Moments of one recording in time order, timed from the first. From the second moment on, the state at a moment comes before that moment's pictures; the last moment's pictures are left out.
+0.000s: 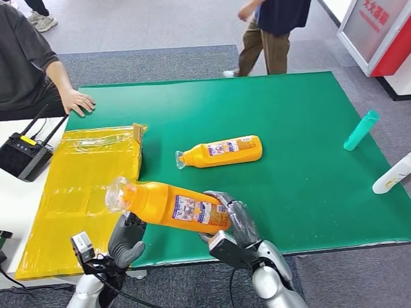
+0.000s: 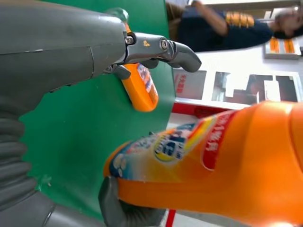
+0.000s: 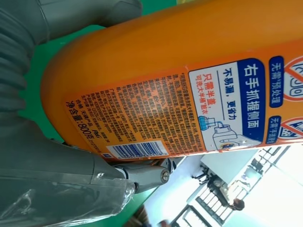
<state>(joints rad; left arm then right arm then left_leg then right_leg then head) 0.01 -0.13 -0.16 -1.26 -0.04 -0.57 -0.68 -0.05 0.11 0.48 -1.34 0.60 -0.20 -0.35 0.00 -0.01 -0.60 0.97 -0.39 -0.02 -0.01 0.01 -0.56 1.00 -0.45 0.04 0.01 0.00</state>
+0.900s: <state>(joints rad) 0.00 -0.12 -0.24 -1.39 -0.07 -0.49 -0.68 -0.07 0.13 0.57 -1.20 0.62 -0.24 -0.36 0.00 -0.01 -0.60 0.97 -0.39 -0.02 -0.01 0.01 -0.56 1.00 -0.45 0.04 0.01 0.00</state>
